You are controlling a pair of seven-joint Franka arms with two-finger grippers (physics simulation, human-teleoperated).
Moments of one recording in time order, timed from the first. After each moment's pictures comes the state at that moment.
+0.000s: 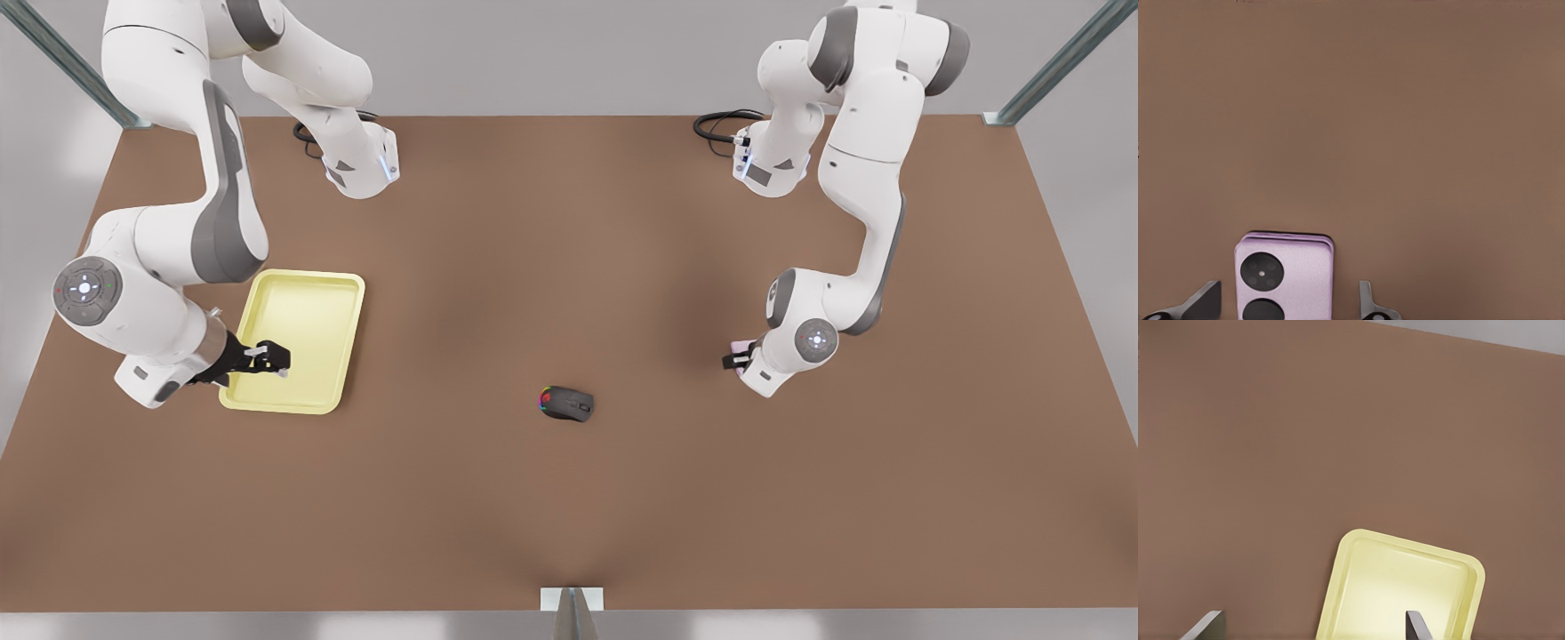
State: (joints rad) left arm -0.21 0.47 -0.01 -2.07 -0.06 2.33 -0.32; right arm -0.16 0.31 0.27 -1.45 -0.08 1.73 -0.06
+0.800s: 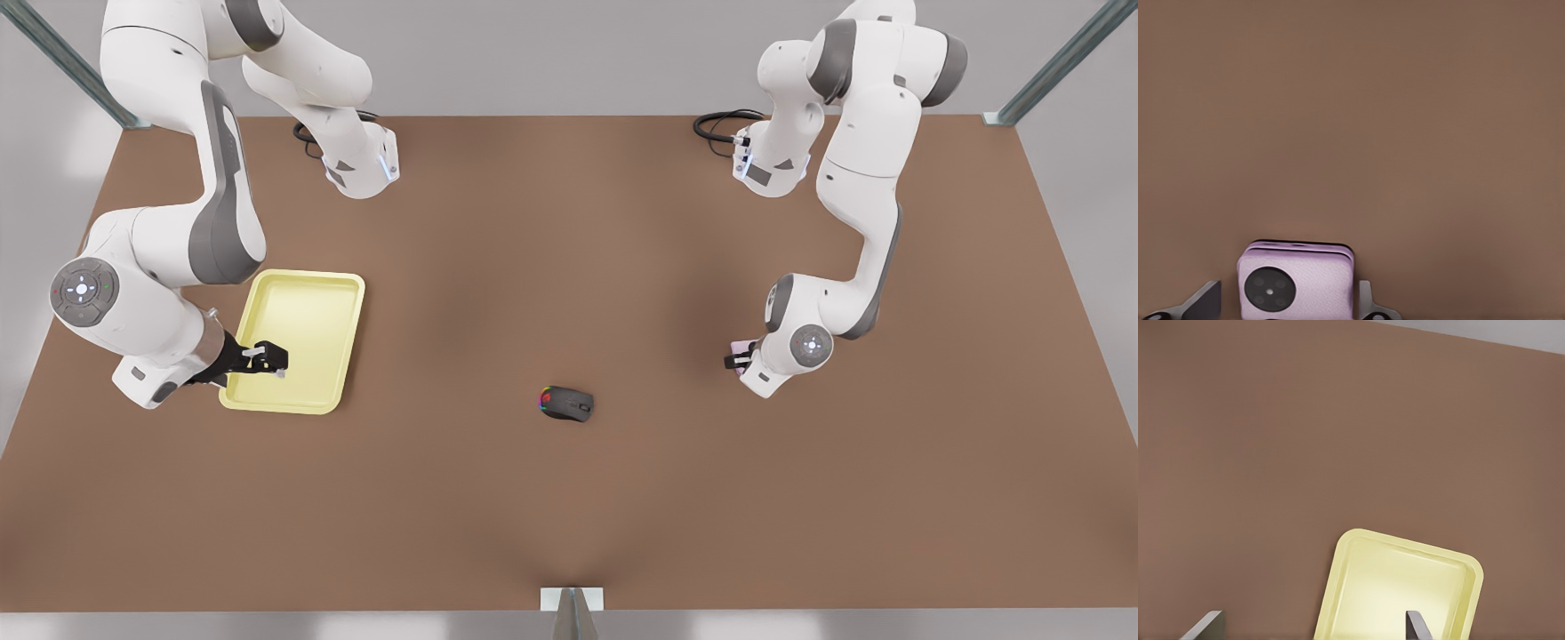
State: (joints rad) left arm -0.19 0.51 -0.02 -2.08 -0.02 2.35 -0.31; right arm -0.16 0.31 0.27 -1.45 -0.08 1.73 -0.07
